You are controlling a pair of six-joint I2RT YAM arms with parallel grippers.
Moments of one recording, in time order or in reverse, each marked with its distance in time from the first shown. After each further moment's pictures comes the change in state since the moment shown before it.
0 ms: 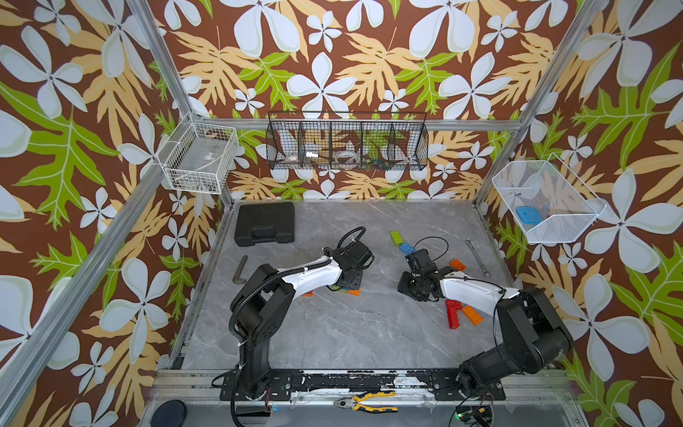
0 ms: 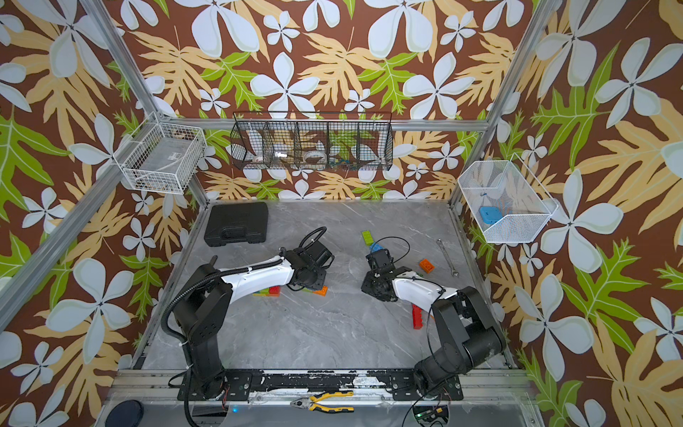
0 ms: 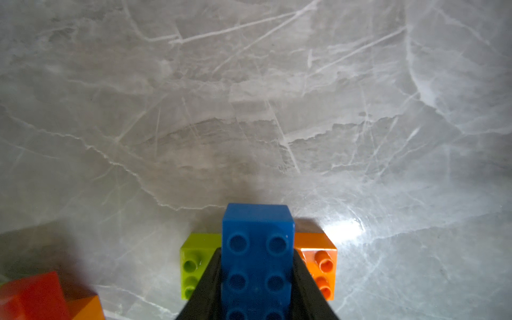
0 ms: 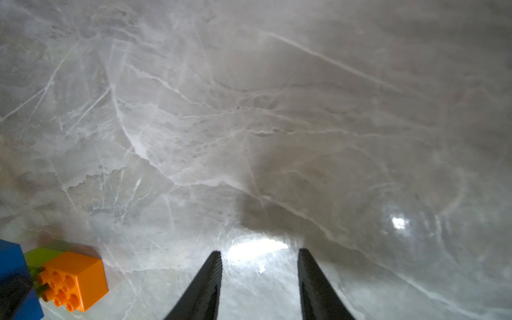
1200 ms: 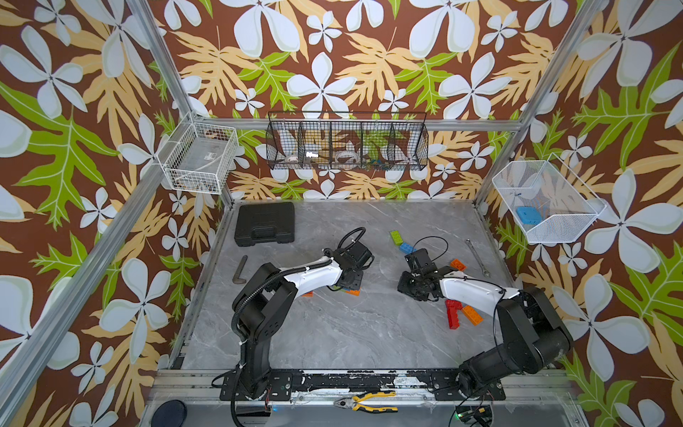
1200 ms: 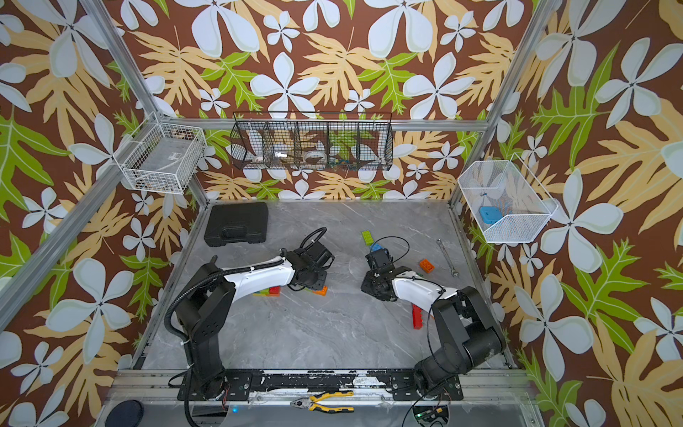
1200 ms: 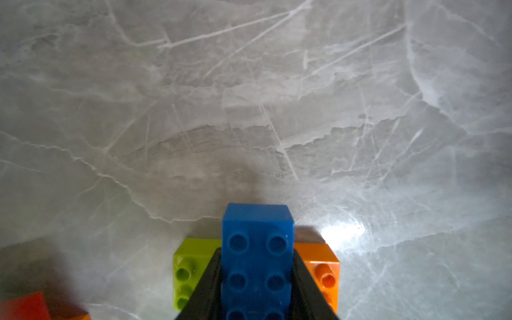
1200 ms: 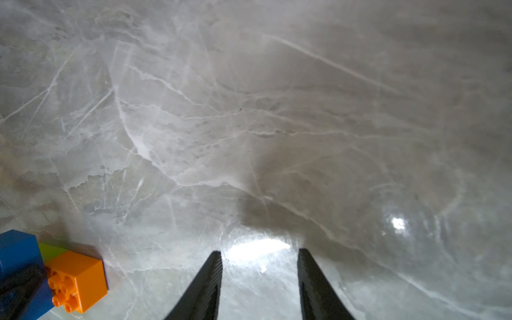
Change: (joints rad) left arm 0.004 0.018 -0.010 0.038 0.007 0.029; right arm 0.003 0.000 0.005 -0.007 0.006 0.000
